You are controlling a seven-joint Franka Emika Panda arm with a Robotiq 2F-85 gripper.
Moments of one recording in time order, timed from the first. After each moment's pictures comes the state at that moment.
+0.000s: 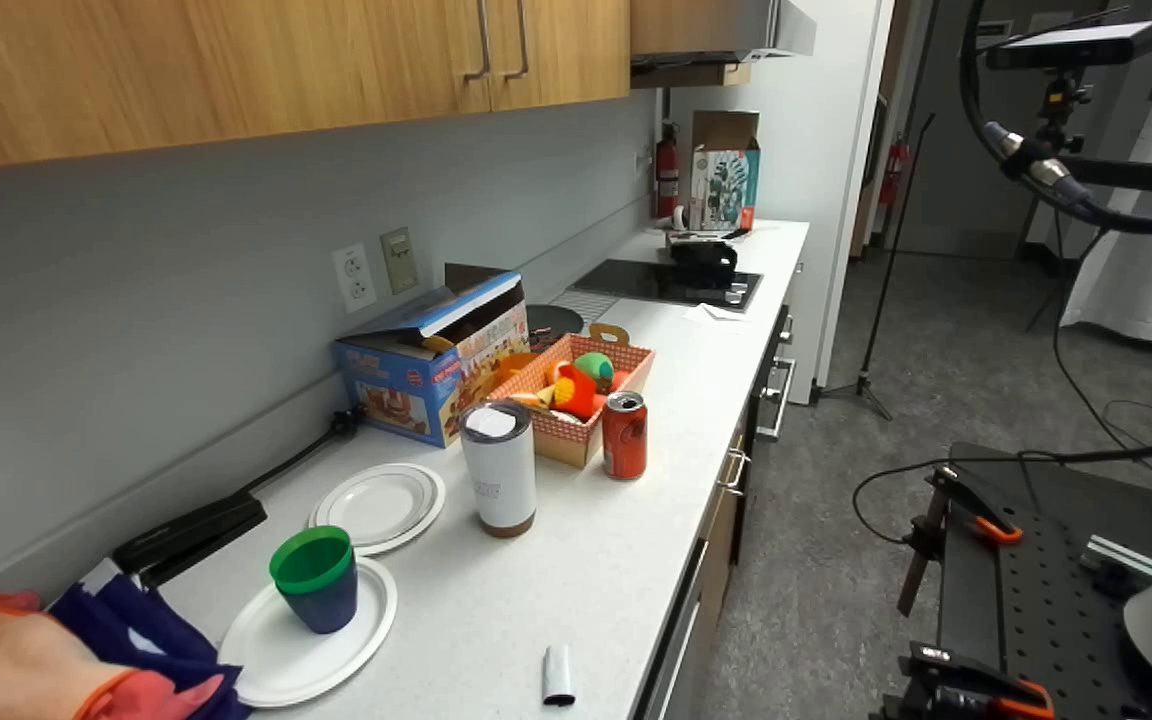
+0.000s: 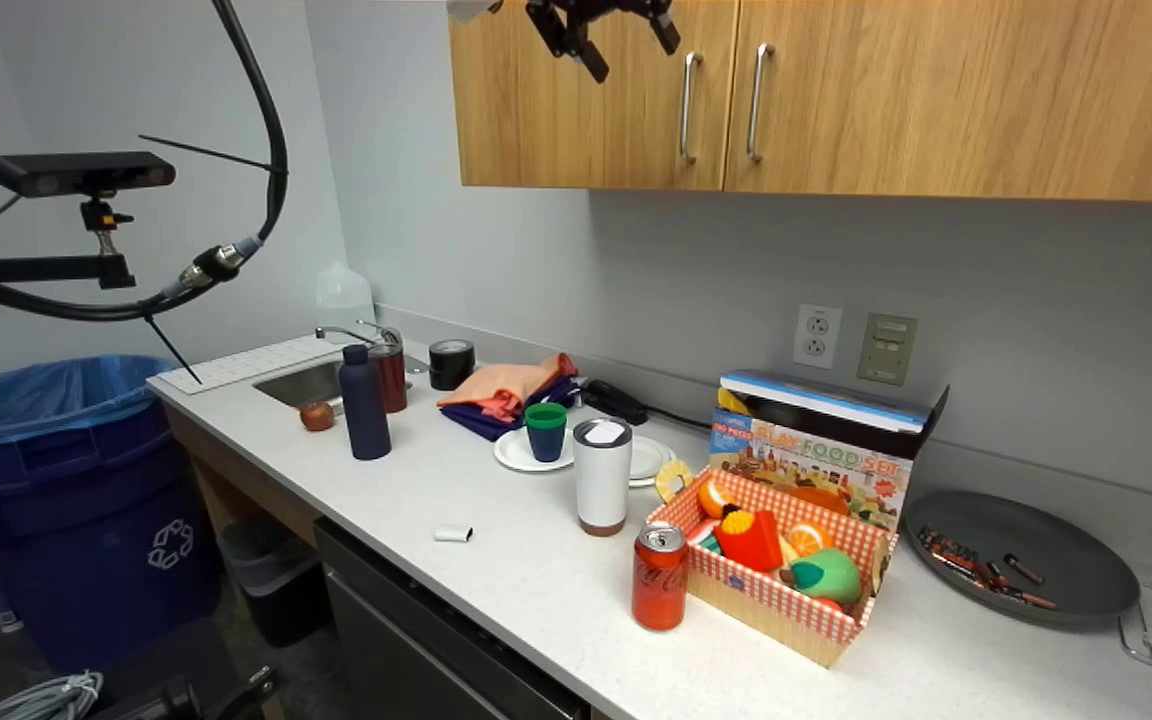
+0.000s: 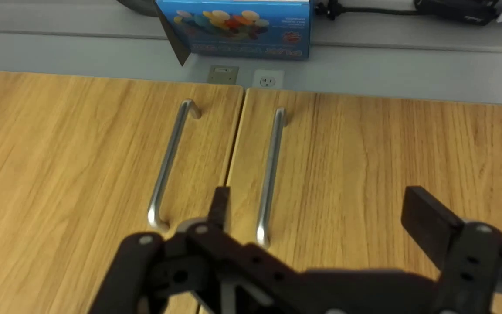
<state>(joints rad) -0.05 -0.21 0.15 -1.96 -0.30 2.56 0.21</state>
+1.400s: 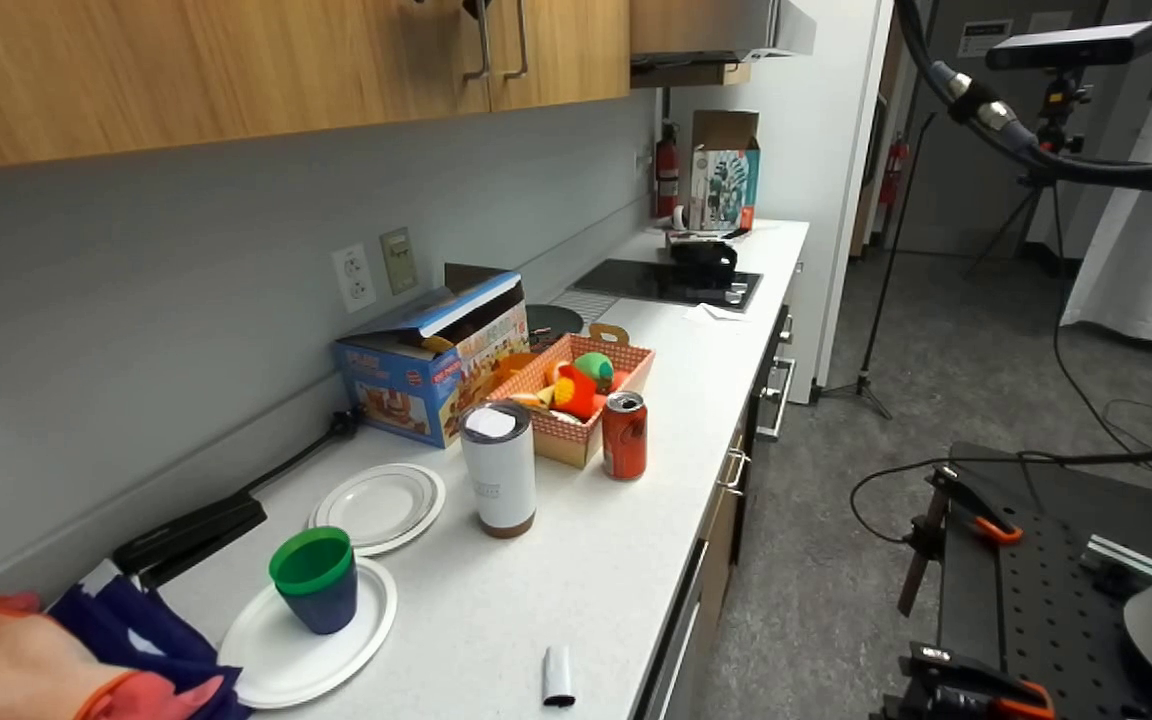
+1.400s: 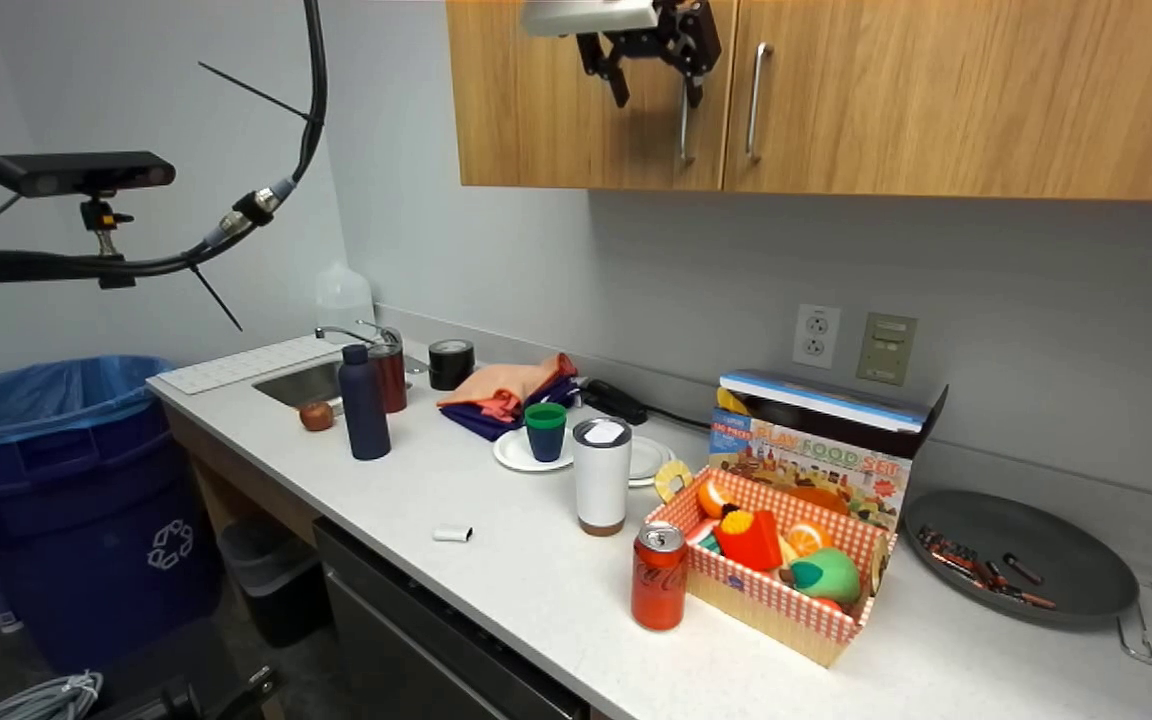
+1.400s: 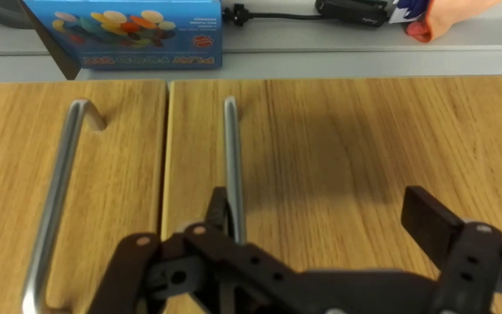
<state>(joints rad) -0.01 0.02 0.08 -1.73 0.21 2.49 -0.22</state>
